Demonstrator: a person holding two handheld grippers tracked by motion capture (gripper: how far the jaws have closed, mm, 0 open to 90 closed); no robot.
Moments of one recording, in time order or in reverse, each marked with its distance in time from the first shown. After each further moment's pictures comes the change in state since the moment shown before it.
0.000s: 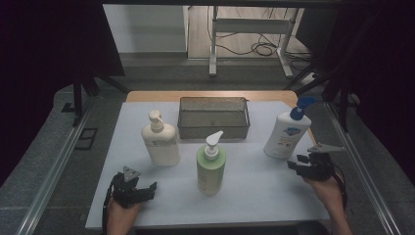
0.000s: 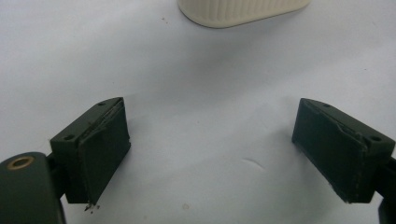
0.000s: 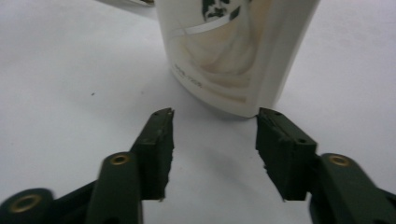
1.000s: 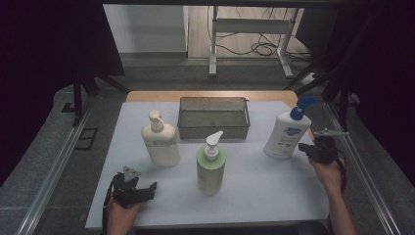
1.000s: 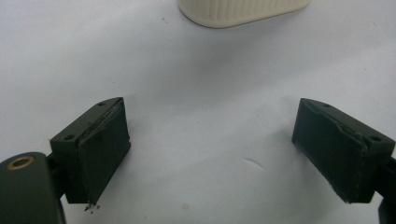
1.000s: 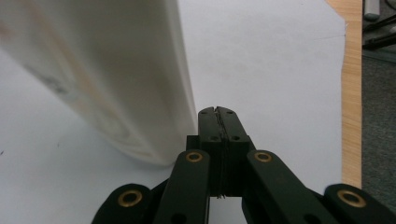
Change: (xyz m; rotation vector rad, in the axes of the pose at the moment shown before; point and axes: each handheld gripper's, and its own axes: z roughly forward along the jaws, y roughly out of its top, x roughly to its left) left arm 0.000 0.000 0.000 0.000 0.000 0.002; right arm -0.048 0.024 0.021 -0.012 -0.082 0.097
